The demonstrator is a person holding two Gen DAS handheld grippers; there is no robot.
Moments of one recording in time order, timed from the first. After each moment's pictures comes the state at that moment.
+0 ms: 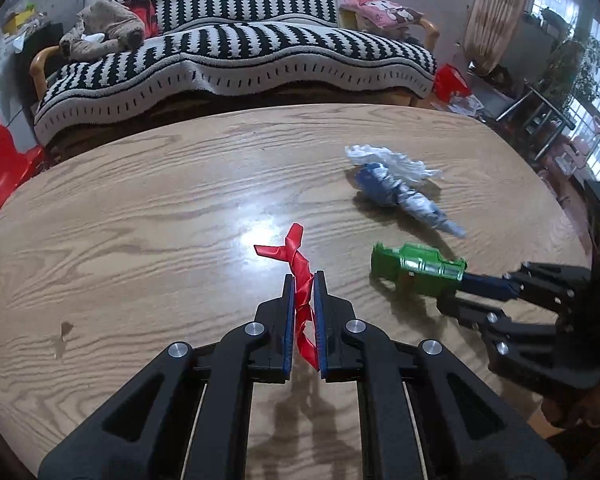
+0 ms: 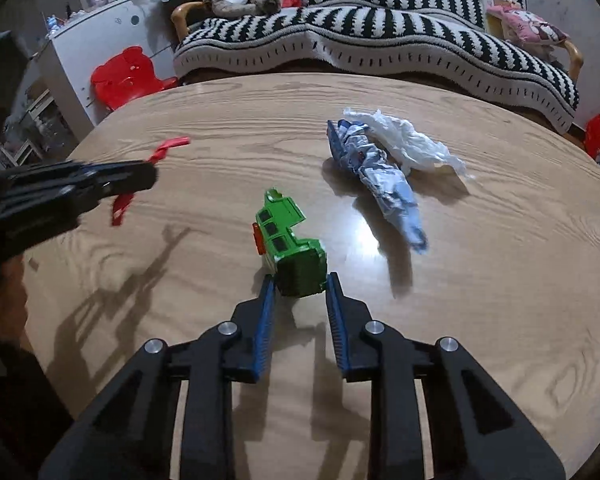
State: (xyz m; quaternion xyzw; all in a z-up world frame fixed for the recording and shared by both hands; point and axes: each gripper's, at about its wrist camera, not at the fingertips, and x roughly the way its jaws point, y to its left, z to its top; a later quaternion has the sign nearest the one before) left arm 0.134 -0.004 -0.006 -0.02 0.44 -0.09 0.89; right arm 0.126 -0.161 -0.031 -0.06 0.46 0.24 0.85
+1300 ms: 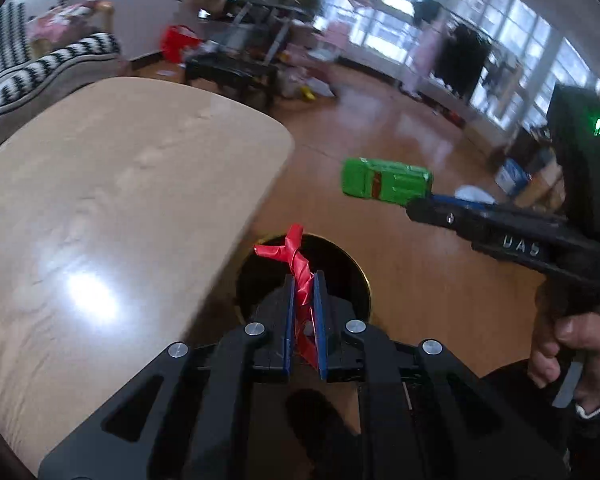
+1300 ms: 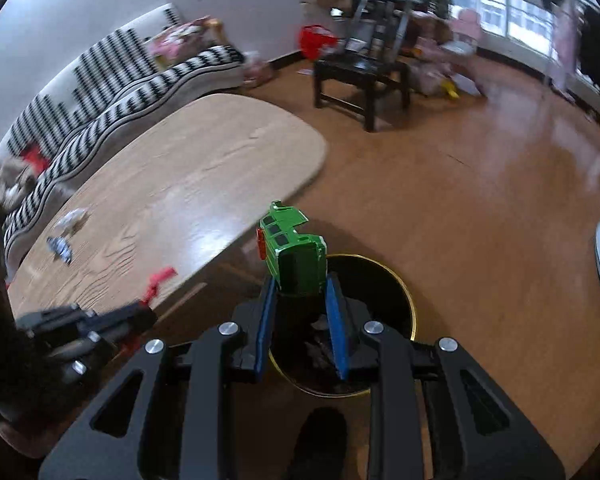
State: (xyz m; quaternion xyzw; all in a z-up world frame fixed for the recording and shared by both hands) left arm -0.024 -0.389 -0.024 0.11 0.42 -0.49 0.76; right arm -0.134 -0.546 0.001 0.20 0.41 -0.18 0.87
